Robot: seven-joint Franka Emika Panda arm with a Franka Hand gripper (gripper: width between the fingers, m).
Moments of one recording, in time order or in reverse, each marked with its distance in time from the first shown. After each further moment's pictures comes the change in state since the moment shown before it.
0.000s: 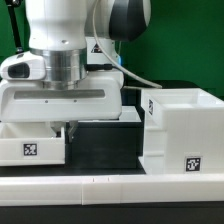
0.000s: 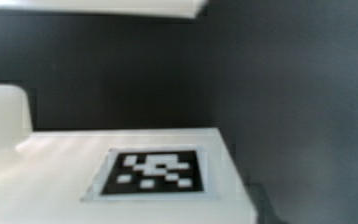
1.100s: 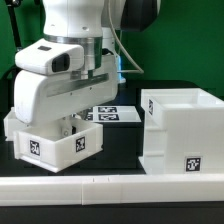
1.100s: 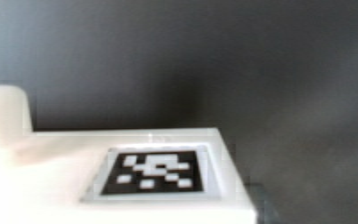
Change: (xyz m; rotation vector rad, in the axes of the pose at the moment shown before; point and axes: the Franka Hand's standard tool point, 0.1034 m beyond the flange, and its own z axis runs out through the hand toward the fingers) arm 0.009 -0.007 -0.008 -0.019 -0.012 -0.745
